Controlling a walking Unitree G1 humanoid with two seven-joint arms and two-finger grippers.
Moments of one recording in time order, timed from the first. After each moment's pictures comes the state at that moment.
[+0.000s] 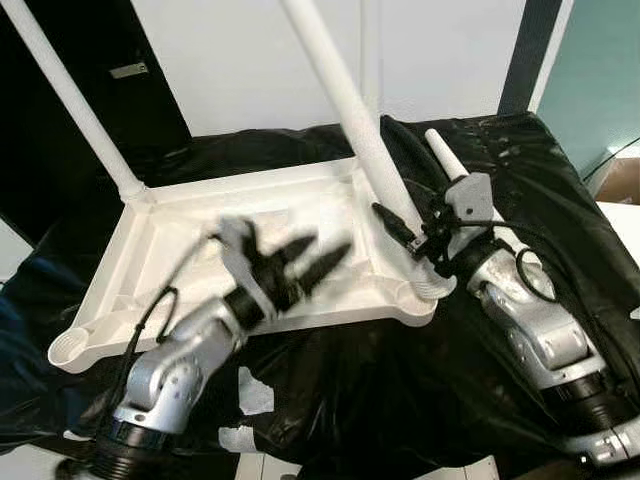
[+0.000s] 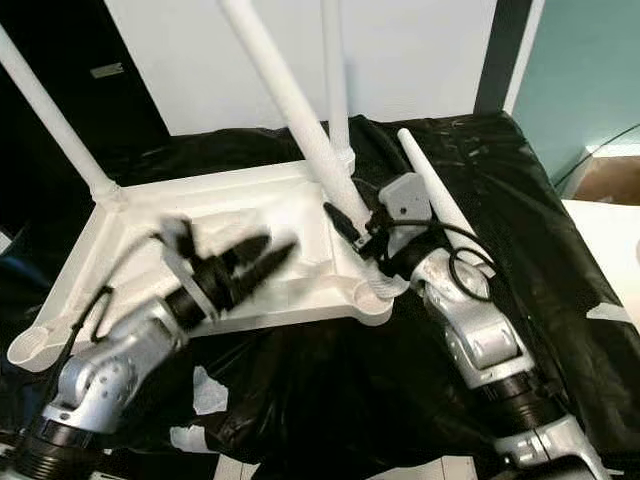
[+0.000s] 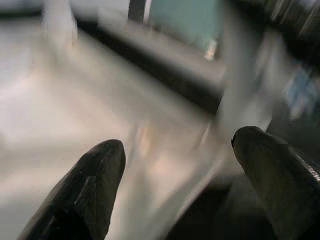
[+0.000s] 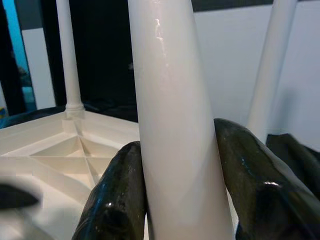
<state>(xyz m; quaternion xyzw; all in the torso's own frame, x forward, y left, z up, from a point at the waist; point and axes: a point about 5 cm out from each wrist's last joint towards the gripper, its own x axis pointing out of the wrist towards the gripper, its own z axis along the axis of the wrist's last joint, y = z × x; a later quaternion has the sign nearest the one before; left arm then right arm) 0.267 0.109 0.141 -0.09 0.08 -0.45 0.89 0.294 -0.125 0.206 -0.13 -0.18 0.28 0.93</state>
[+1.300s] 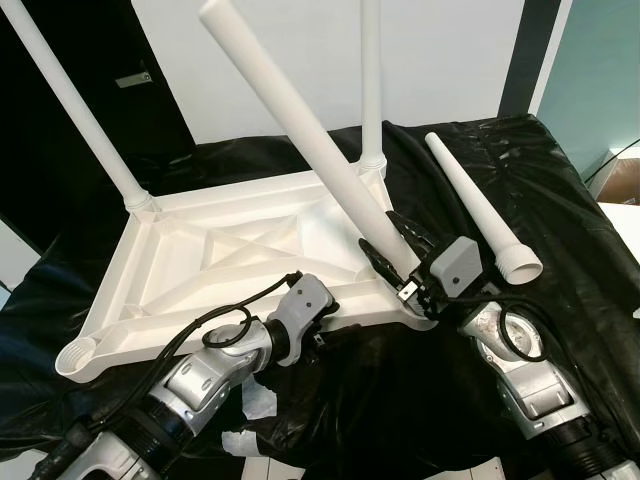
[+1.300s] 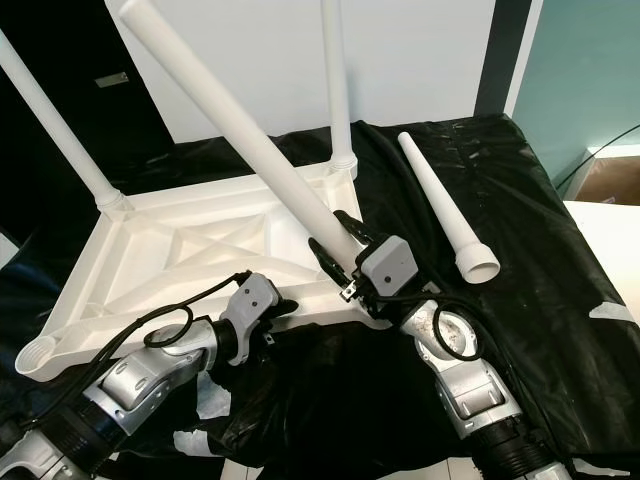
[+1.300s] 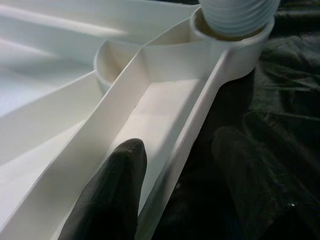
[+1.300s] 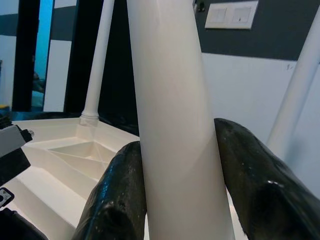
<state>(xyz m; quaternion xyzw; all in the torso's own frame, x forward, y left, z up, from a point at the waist) 0.269 0.072 0.108 0.12 0.12 -0.52 0.84 0.267 -0.116 0.176 -0.20 -0.26 0.30 0.90</state>
